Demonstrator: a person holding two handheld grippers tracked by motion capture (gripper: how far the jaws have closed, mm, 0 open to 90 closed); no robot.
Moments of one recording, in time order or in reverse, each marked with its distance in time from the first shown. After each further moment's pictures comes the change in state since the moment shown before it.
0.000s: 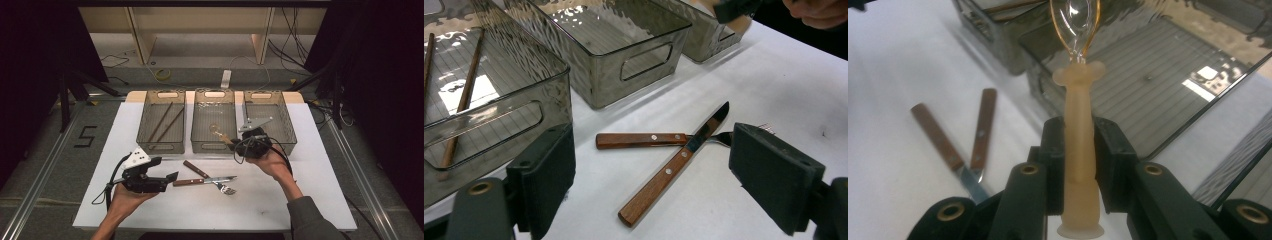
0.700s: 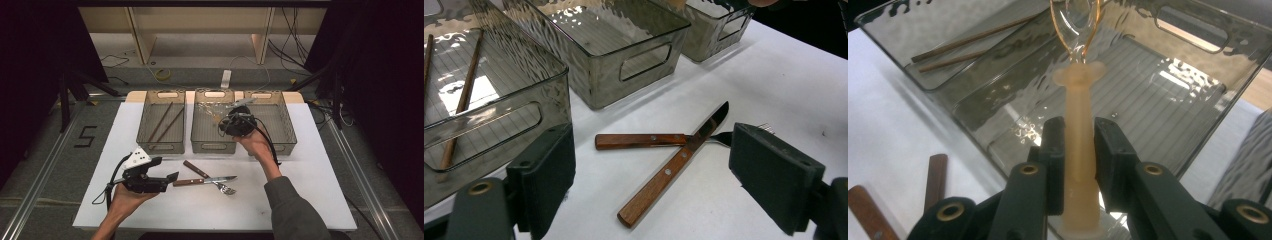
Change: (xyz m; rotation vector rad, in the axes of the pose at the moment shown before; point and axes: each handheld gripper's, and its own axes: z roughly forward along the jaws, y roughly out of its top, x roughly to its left) left arm -0.002 0.000 0.001 0.000 0.000 0.009; right arm -0.025 0.045 0.044 0.008 -0.083 0.115
